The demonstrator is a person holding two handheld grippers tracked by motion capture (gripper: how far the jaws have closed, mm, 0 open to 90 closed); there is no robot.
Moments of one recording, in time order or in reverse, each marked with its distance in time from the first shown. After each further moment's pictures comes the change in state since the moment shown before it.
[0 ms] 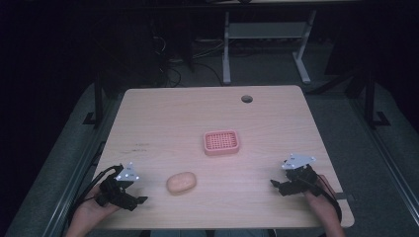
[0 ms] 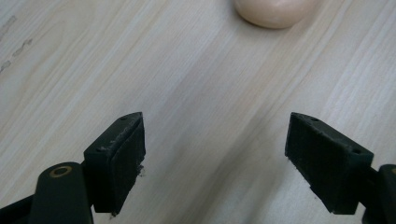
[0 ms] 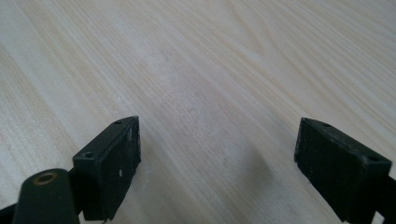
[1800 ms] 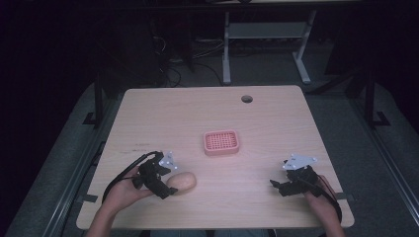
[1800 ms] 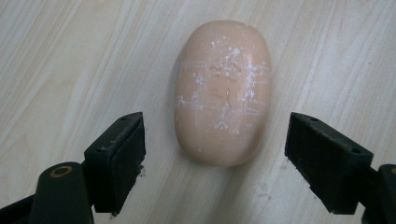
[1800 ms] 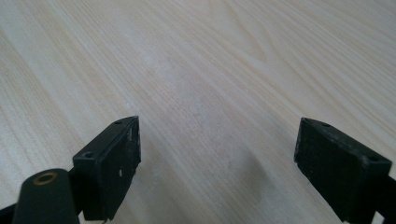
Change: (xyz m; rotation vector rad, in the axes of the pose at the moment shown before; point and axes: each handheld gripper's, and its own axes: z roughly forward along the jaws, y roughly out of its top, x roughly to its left) left arm -0.021 0.095 0.038 0.067 -0.111 0.161; right arm 0.002 0.000 -0.003 -0.023 0.012 0.006
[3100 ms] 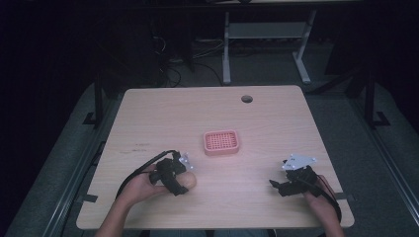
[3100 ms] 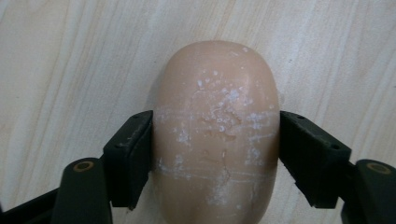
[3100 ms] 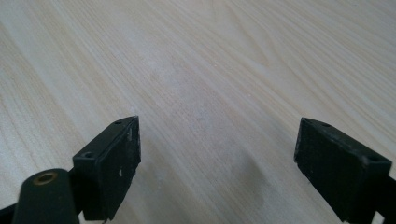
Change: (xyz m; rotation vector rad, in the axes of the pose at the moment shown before) left arm 0.005 0.027 0.039 0.113 -0.083 0.025; right arm 0.002 0.002 -0.001 -0.005 0.002 -0.002
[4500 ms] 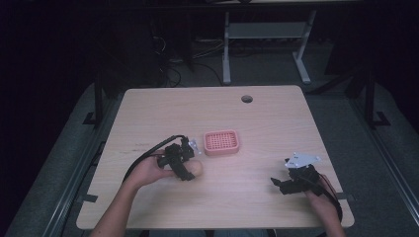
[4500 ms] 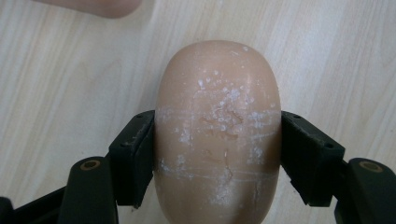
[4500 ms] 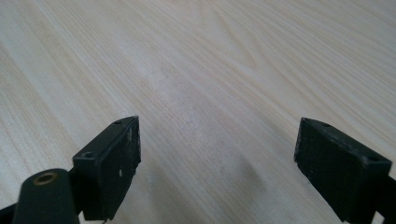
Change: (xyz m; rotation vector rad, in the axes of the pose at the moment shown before) left arm 0.026 0.042 -0.013 0.019 -0.028 0.037; right arm -0.006 -0.001 -0.003 -0.023 -0.009 0.025
